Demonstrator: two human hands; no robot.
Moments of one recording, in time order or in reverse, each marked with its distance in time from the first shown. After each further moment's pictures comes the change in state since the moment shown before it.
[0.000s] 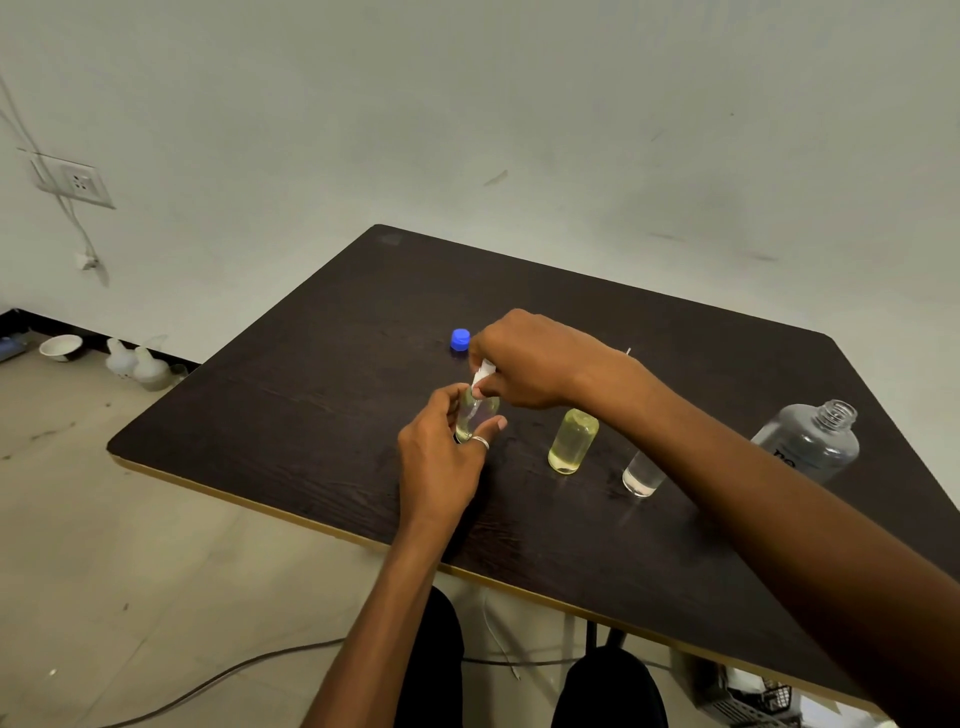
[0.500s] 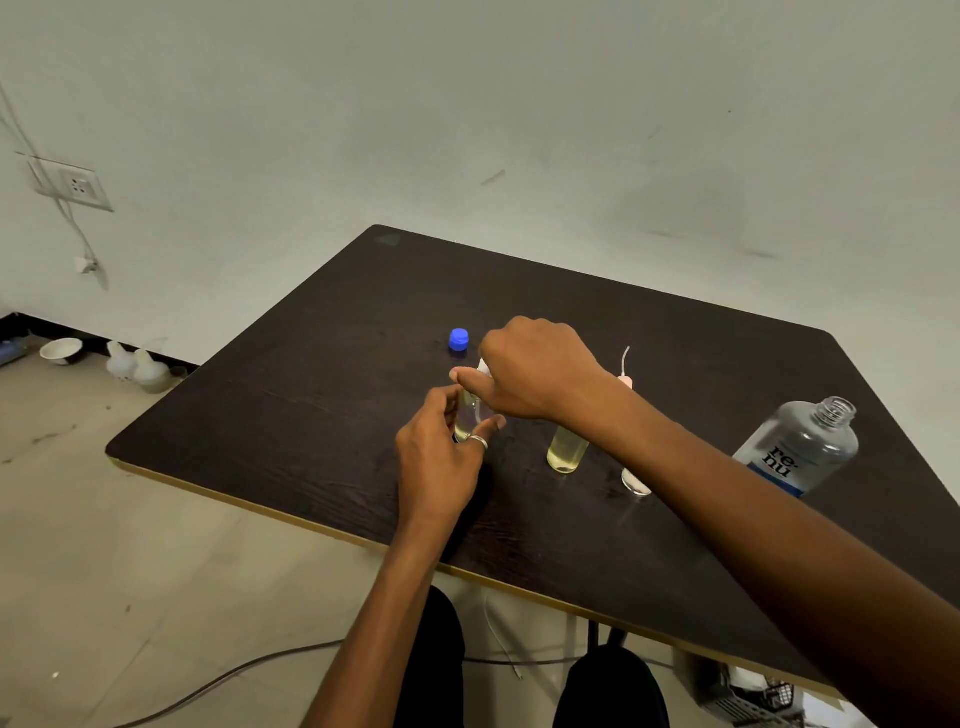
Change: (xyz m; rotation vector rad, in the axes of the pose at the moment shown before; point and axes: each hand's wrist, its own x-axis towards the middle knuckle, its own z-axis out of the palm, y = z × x) left_hand 0.001 -0.001 0.001 0.016 0.007 0.011; right_hand -0.004 -0.003 0.014 -0.141 0.109 0.174
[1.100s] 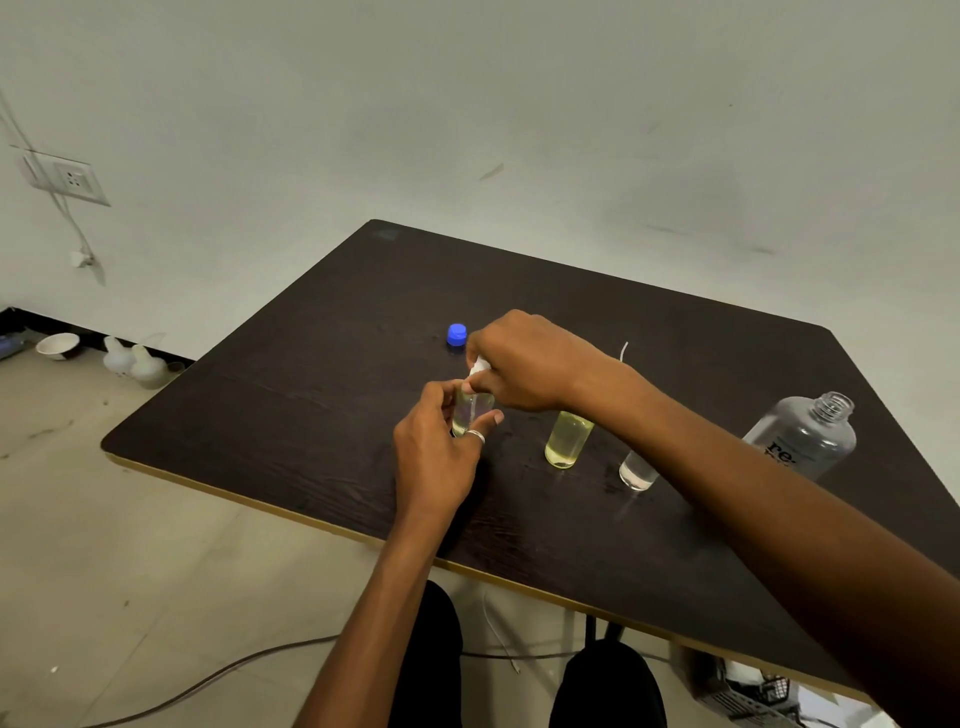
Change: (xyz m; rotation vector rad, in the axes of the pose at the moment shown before) left_hand 0.001 0.001 -0.001 0.004 -0.012 -0.023; right_hand 0.005 0.008 0.002 0.168 -0.039 -0.160
